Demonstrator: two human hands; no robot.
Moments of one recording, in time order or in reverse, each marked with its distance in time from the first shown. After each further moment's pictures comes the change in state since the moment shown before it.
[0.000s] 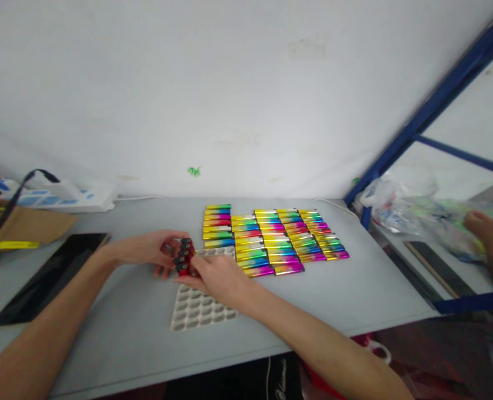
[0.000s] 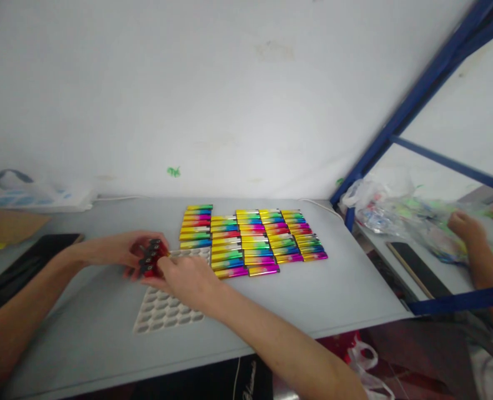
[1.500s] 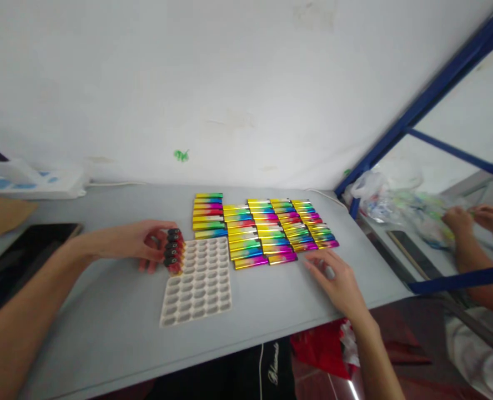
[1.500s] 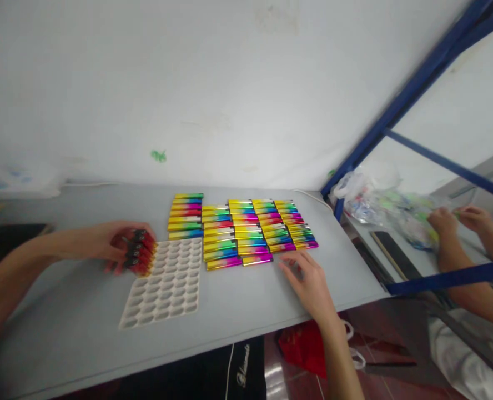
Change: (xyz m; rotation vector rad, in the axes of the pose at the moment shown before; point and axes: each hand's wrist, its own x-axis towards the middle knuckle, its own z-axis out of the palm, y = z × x) left_hand 0.005 -0.014 -0.005 0.034 -0.006 -0.009; right_hand -0.221 0.095 -0.087 0.085 0.416 0.585
